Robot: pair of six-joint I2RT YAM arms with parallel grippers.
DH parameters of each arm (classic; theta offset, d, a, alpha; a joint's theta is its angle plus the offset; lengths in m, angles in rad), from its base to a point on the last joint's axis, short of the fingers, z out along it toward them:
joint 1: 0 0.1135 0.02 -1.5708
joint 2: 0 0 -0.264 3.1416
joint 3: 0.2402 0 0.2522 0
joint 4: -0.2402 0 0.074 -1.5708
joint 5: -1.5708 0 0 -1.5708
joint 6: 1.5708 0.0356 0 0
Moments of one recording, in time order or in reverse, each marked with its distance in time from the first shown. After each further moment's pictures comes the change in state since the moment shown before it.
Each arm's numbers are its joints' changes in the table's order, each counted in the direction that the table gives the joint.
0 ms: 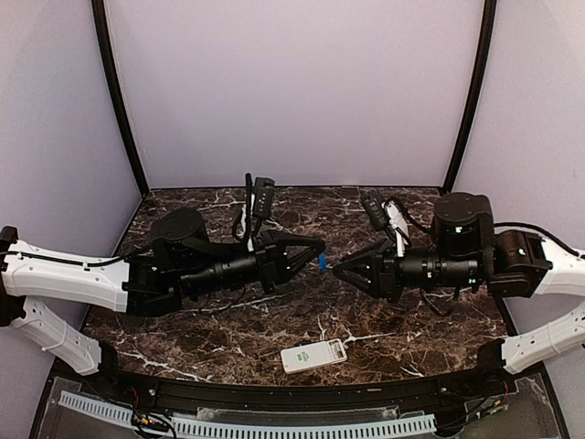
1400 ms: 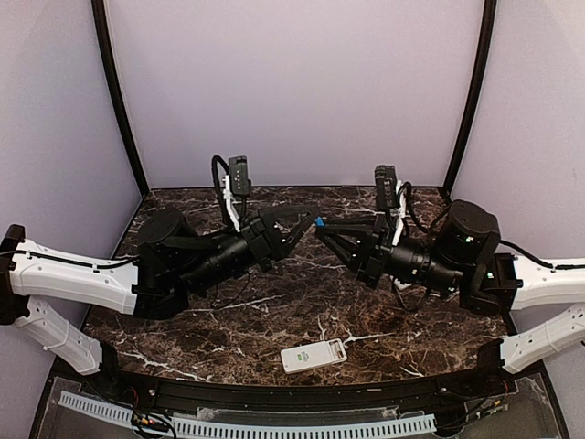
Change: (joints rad) left arm 0.000 0.035 -0.024 0.351 0.068 -0.109; right arm 0.005 0.033 -0.205 0.742 -0.017 -0.127
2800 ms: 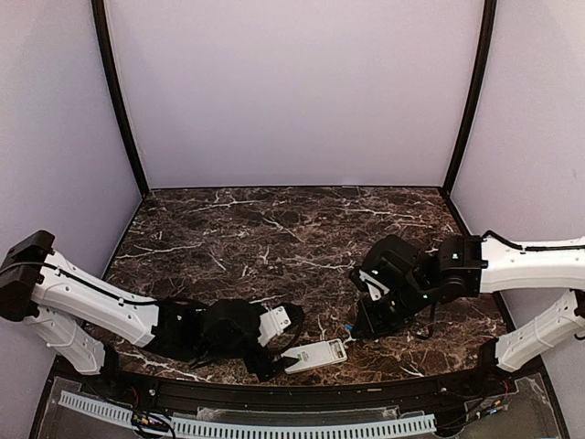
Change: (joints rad) left arm -0.144 0.093 -0.190 -0.756 0.226 0.505; right arm -0.081 0.217 0.156 -1.141 0.158 0.592
